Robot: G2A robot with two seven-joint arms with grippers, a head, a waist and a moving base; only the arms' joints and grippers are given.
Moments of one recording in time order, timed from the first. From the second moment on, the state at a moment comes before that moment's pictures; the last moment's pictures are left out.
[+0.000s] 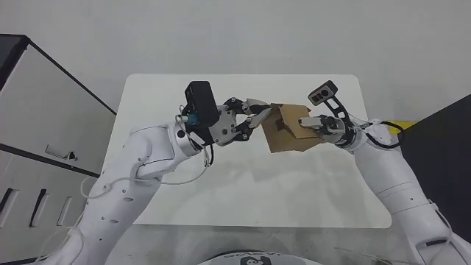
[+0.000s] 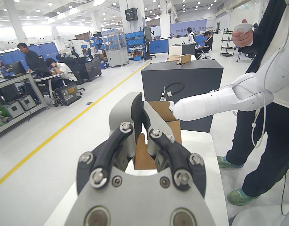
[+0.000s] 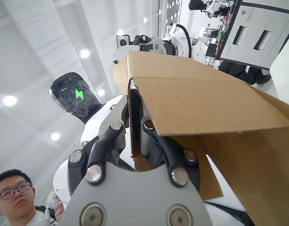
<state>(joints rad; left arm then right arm) 1.28 -1.11 -1.13 -2.03 1.01 -0.66 -0.04 -1.17 -1.04 1.16 -1.32 1.13 -0.20 1.54</state>
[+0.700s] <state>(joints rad) 1.27 -1.12 -1.07 -1.97 0.95 -0.74 -0.05 -1.17 -1.01 1.11 -1.38 1.20 -0.21 1.54</state>
